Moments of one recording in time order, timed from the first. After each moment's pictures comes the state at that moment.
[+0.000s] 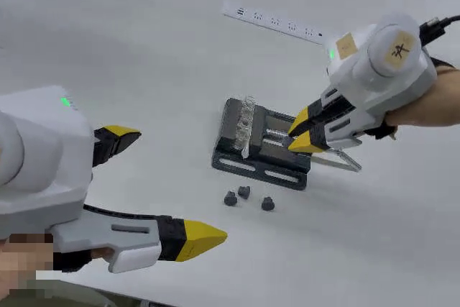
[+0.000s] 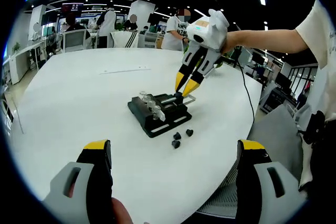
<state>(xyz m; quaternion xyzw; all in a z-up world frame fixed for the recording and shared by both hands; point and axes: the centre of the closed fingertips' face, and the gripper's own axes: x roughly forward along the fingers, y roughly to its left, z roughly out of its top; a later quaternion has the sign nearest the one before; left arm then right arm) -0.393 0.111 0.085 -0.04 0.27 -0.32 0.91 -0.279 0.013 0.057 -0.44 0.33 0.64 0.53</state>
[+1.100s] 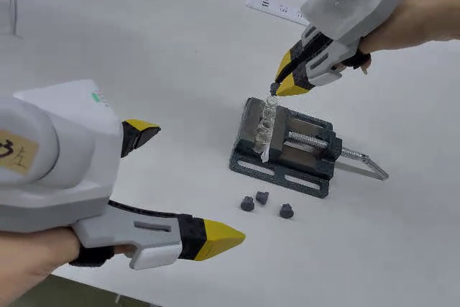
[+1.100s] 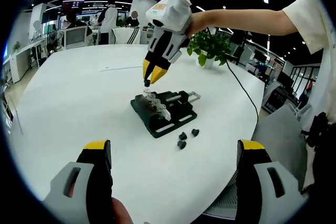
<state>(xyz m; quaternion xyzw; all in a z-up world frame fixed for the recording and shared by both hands) -0.379 0.115 0.076 -0.04 0.28 -0.32 0.90 -0.227 0.076 0.047 -0.49 0.30 0.67 0.47</state>
